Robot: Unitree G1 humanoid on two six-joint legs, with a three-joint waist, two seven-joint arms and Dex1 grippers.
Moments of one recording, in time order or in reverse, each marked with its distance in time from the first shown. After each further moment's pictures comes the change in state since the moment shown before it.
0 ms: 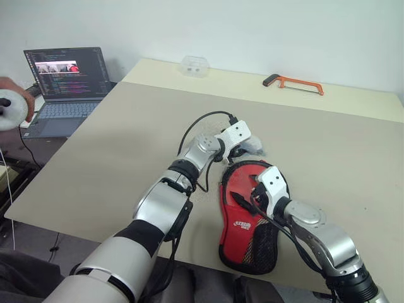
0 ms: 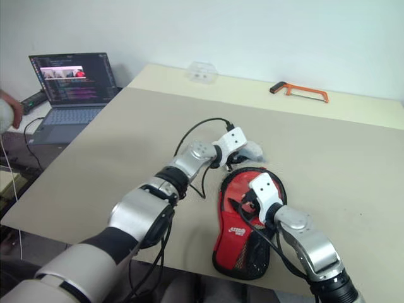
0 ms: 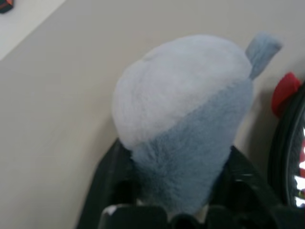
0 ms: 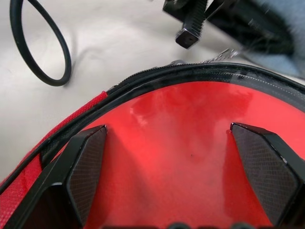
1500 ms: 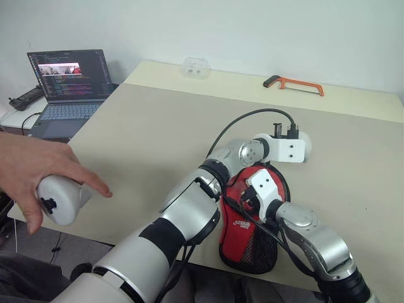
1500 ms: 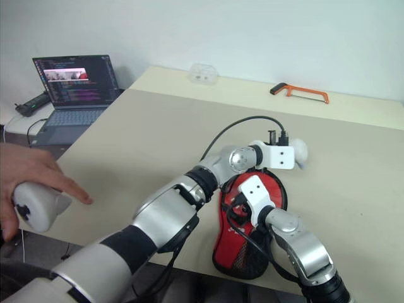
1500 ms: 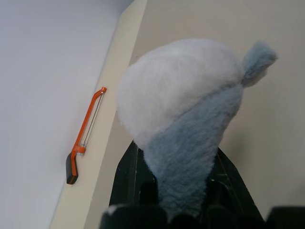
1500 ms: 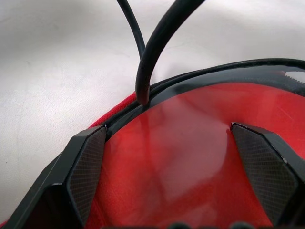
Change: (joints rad) left arm -0.094 -0.195 -0.196 0.058 0.300 -0.332 0.284; right arm 0.014 0.052 0.068 -0.068 -0.077 0.097 -0.003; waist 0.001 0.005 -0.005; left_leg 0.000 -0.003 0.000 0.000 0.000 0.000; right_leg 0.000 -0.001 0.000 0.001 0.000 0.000
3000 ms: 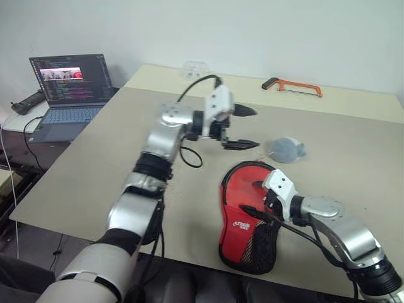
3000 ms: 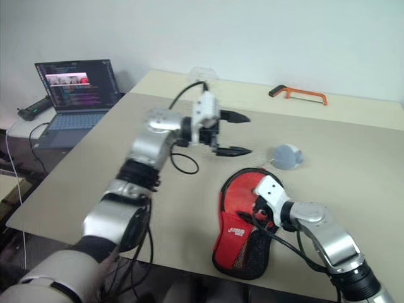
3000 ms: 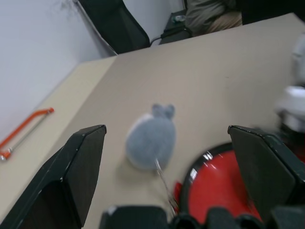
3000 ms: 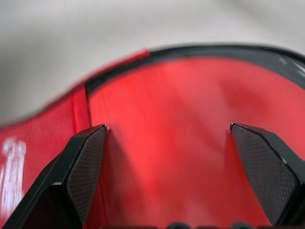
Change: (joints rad) left arm 0.298 0.483 0.335 -0.839 -0.684 0.506 -1.047; right arm -0.033 -0.299 -0.122 0.056 0.080 -0.098 0.378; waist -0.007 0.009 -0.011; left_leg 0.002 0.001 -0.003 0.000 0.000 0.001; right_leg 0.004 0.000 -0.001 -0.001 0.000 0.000
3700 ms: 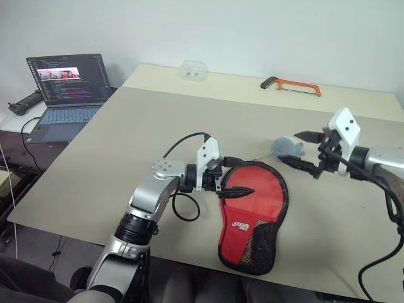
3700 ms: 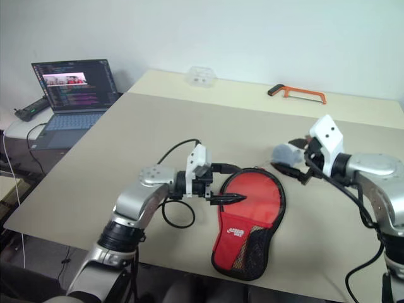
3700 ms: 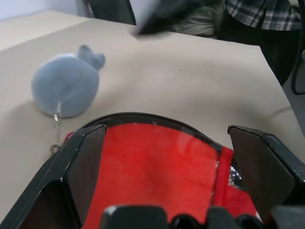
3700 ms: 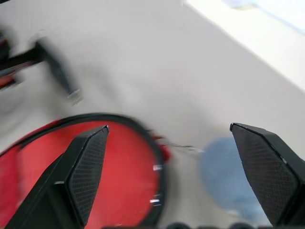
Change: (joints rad) left arm 0.499 -0.012 -0.125 -0.601 -0.131 0.426 0.258; right arm -0.296 -0.206 -0.329 0.083 0.229 0.171 0.073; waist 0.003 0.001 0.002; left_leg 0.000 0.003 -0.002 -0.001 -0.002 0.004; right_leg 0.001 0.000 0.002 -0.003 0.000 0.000
